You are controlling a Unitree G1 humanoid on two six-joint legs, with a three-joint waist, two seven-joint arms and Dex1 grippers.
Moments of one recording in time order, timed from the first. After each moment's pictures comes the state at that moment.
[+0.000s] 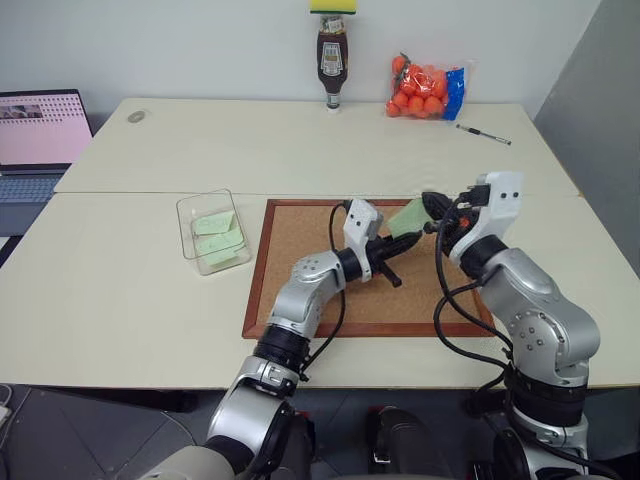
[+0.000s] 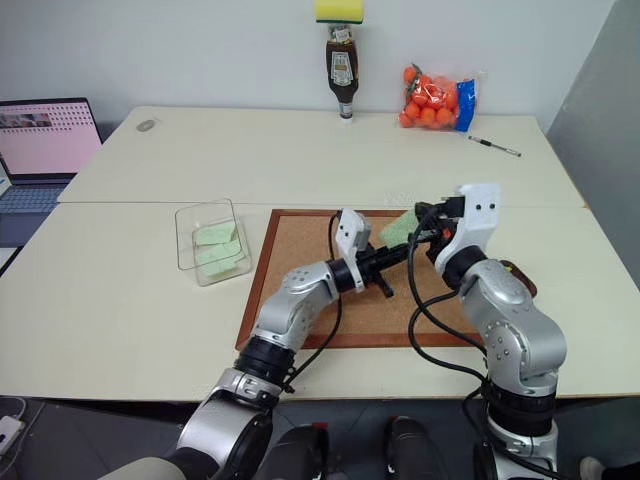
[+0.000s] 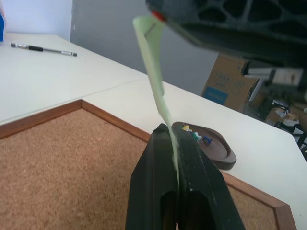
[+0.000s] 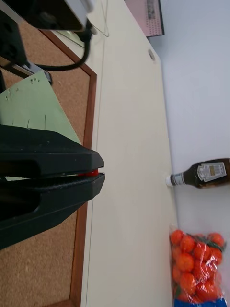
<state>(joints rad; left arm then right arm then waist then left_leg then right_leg) -0.64 -0.05 -0.14 0.40 -0.27 0.21 -0.77 -0.41 -0.17 -0.19 -0.51 0.46 0.86 0.11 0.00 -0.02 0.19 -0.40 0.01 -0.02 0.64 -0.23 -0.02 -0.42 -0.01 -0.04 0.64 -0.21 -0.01</state>
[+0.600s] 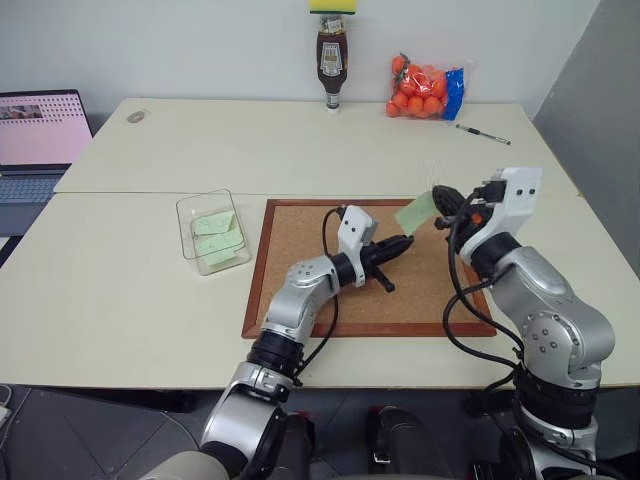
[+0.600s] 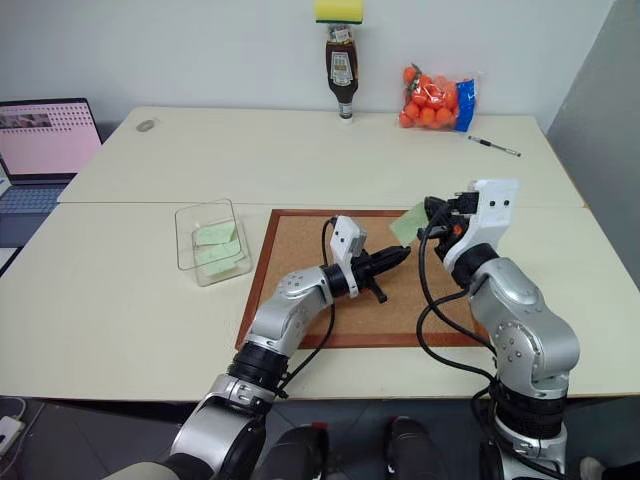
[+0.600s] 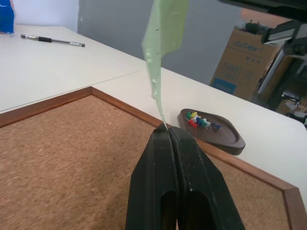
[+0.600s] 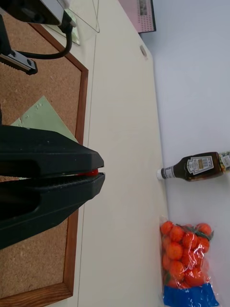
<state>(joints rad) -0.62 -0.01 -0.15 0.39 -0.25 0.21 -0.76 -0.40 -0.21 -0.19 -0.54 0.50 0.86 0.11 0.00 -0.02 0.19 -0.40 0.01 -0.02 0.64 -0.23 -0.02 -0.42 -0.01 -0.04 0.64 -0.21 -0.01</state>
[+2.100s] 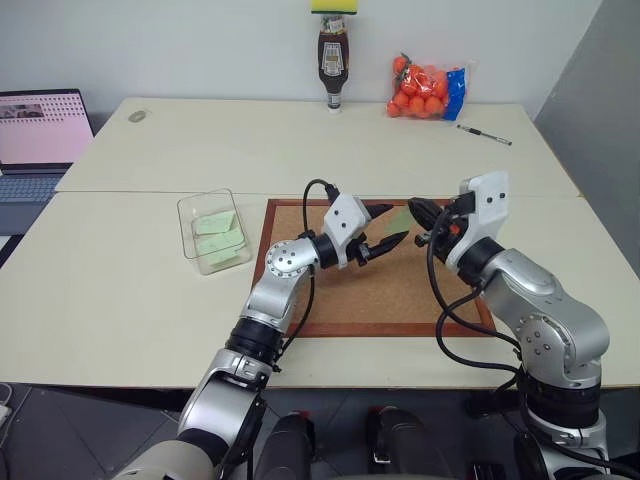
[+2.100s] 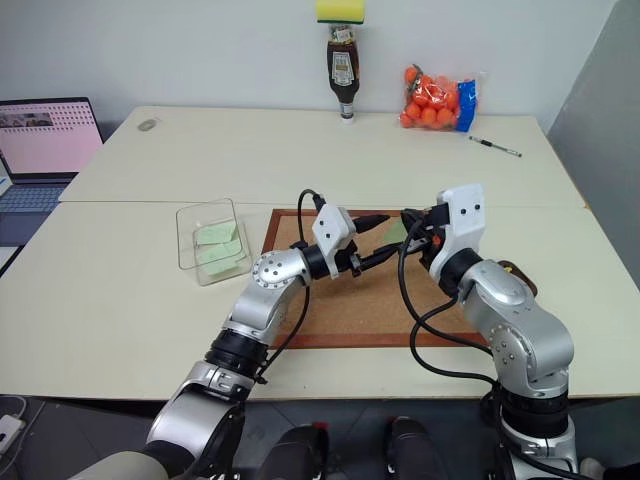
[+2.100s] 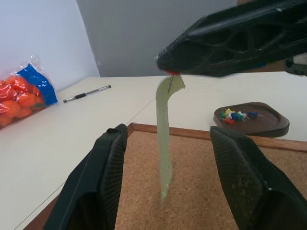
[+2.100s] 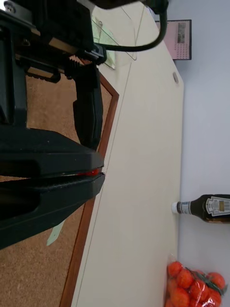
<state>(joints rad) -0.69 0.08 -0.19 0.42 -0.10 -0.10 -0.77 -0.40 -0.29 -0.07 -0.54 0.50 0.89 0.19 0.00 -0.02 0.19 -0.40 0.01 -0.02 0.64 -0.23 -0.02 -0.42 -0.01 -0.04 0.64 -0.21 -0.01</state>
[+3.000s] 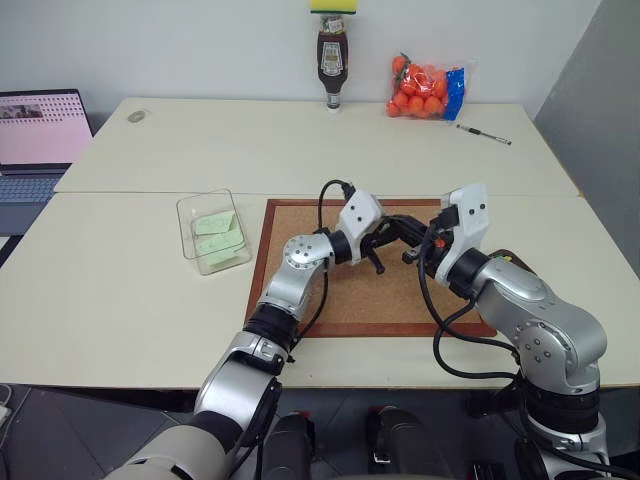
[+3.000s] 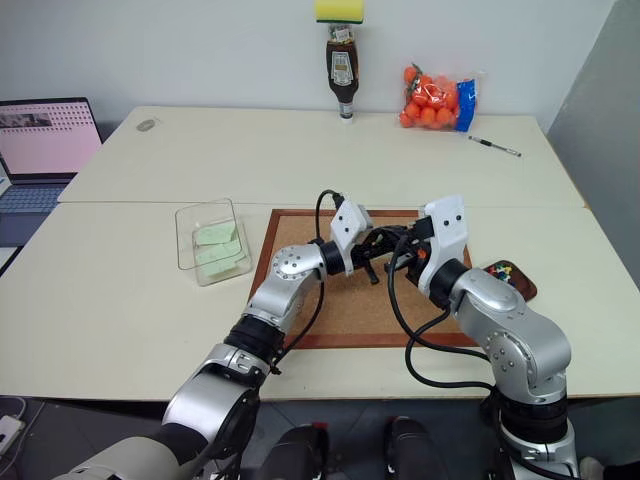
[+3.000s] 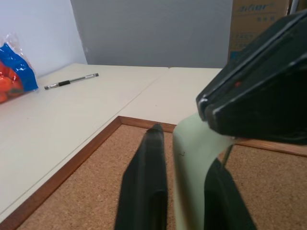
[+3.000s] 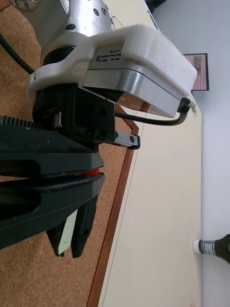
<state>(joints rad) -0.78 0.04 -0.17 0.61 -0.12 -0.09 -0.81 -0.38 -0.29 -0.05 -0.58 0.57 0.95 0.21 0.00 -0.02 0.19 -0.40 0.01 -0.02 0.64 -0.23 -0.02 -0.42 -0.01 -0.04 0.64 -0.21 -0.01</state>
